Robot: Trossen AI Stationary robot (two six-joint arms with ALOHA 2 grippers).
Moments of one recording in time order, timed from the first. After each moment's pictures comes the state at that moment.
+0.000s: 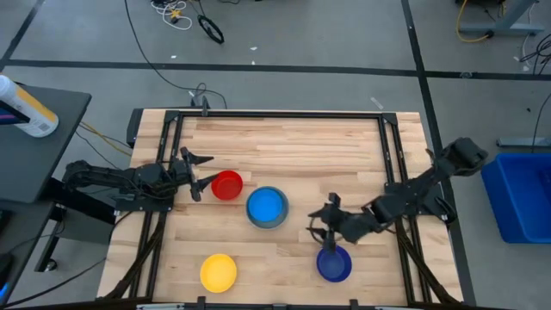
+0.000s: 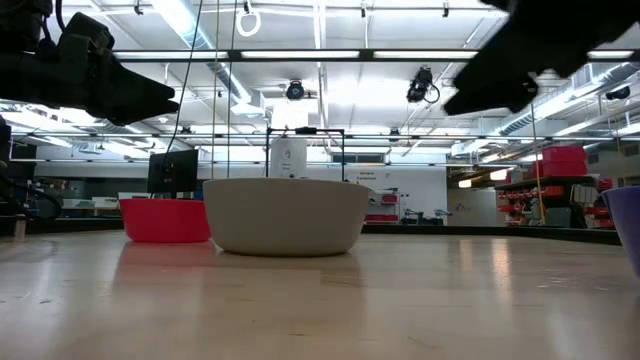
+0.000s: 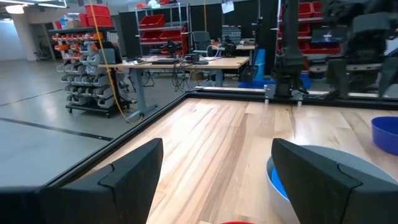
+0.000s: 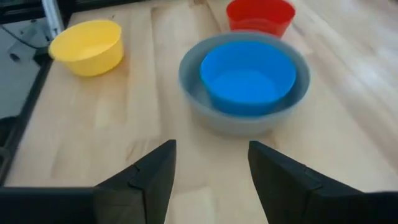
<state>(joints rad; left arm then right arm) -0.13 0.08 0.01 0.08 -0.51 0.02 0.57 1.41 0.71 0.03 0.55 0.52</state>
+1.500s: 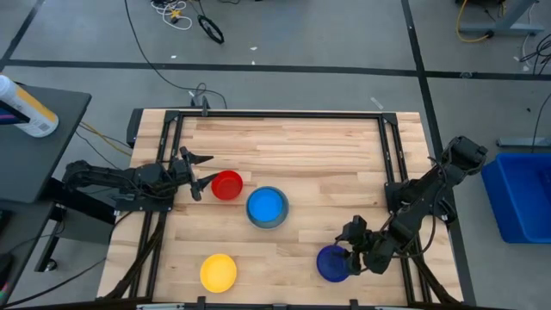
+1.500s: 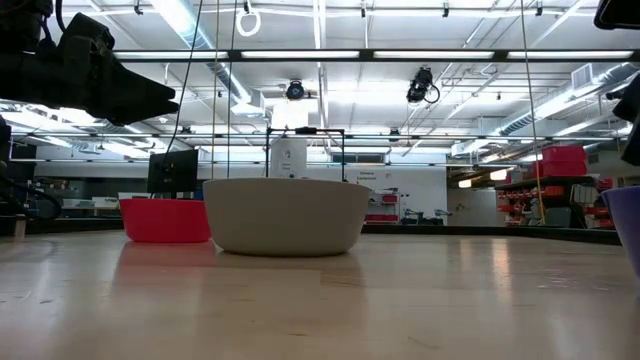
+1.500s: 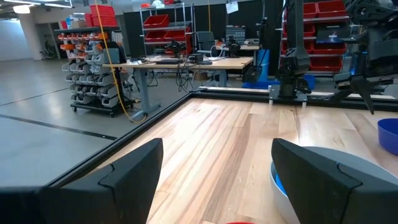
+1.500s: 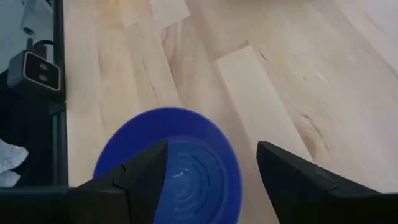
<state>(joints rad) -0.13 0.09 0.01 0.08 -0.52 0.02 0.87 1.40 0.71 -0.31 0.52 1.12</state>
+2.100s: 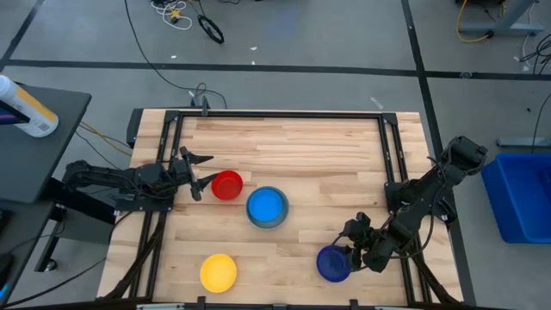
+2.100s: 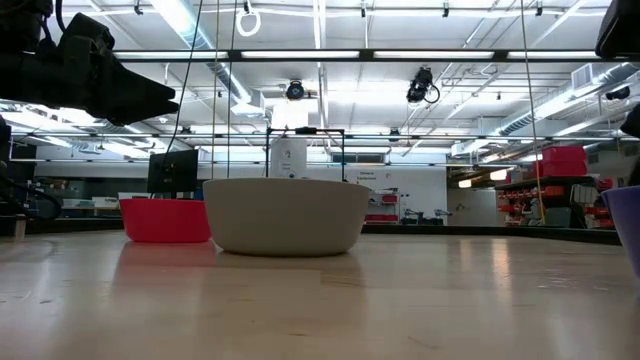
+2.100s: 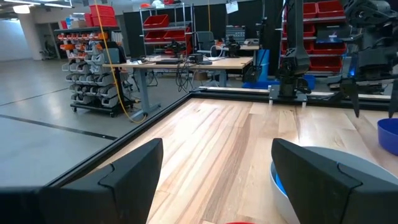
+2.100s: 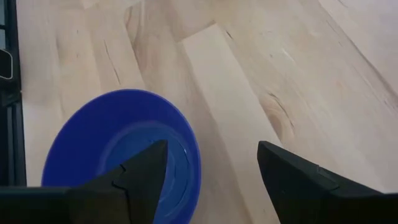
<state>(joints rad) -0.13 0.08 0.01 0.08 -0.52 0.02 0.87 1.40 0.68 -0.38 0.51 1.18</state>
